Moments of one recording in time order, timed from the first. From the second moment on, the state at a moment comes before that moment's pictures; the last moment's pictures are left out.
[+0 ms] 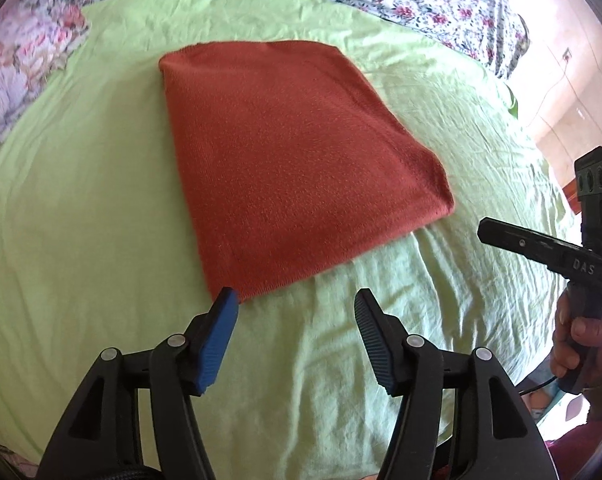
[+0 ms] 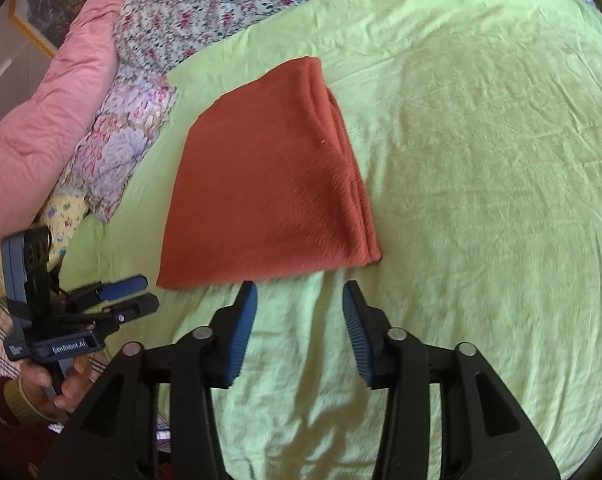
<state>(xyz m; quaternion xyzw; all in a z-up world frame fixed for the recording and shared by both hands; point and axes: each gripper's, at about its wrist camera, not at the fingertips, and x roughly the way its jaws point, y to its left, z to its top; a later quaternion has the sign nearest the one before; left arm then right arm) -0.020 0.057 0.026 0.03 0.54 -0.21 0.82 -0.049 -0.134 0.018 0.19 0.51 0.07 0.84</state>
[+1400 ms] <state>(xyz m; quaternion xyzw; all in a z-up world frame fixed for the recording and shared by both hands) -0.054 0.092 0.044 0.06 0.49 -0.08 0.87 -0.081 -0.079 0.040 0.05 0.49 0.08 0.87</state>
